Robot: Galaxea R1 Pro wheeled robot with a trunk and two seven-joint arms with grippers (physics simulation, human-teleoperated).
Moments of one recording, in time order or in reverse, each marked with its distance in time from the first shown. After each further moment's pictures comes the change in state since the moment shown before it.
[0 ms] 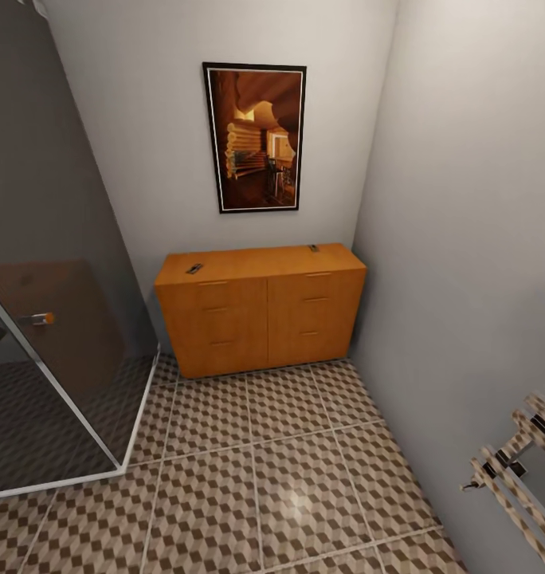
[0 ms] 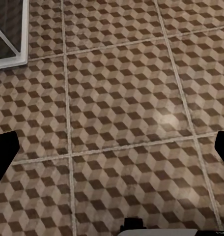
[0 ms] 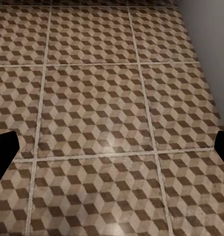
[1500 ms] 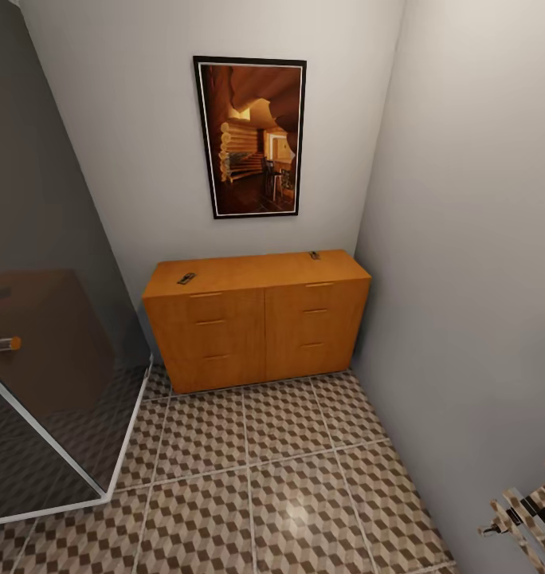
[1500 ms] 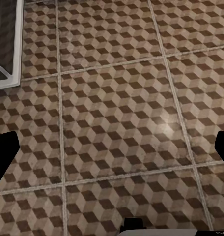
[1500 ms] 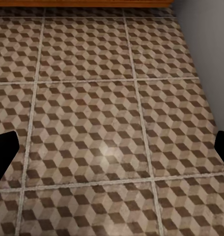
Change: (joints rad) left arm 0.000 0.000 0.000 0.000 0.000 0.000 0.000; right arm 0.000 0.000 -0.001 0.000 -0.002 -0.001 -0.001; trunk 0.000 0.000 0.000
